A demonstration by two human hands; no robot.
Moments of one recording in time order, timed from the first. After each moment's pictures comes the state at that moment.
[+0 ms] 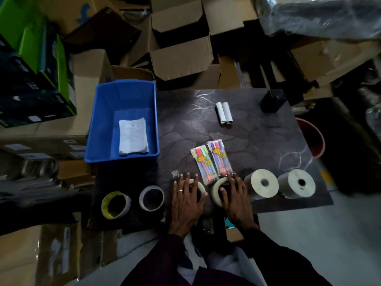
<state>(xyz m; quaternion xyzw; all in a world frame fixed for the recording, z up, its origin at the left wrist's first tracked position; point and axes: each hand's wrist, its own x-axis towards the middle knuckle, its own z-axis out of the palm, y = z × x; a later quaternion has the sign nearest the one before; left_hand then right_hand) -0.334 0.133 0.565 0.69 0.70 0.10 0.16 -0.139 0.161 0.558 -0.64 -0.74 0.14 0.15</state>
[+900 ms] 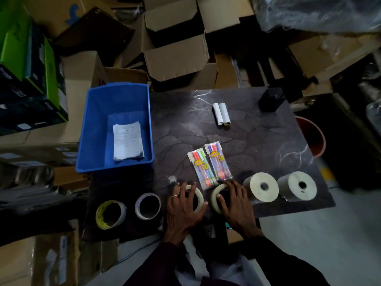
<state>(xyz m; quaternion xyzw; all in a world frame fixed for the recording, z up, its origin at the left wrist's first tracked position) -0.335 0.134 0.568 0.67 0.72 0.11 0.16 -0.133 0.165 0.563 -0.65 -0.73 0.17 0.14</state>
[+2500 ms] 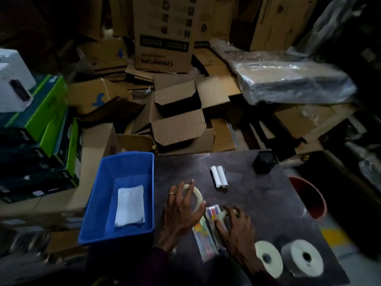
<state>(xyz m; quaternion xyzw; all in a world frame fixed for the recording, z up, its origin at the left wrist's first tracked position) -0.366 0.302 0.705 0.67 0.68 0.26 0.08 -0.166 0.274 0.668 -0.72 -0.65 0.15 0.19</state>
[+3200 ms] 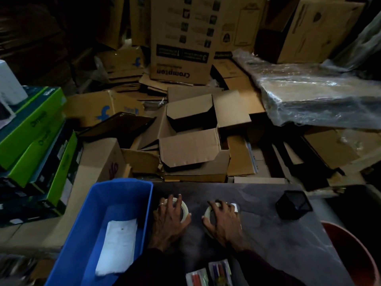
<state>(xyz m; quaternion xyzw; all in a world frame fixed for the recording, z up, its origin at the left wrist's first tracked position) -0.414 0.450 0.639 0.62 0.77 0.08 0.13 -0.211 0.492 0.635 -0.59 -0.80 0.13 0.06</state>
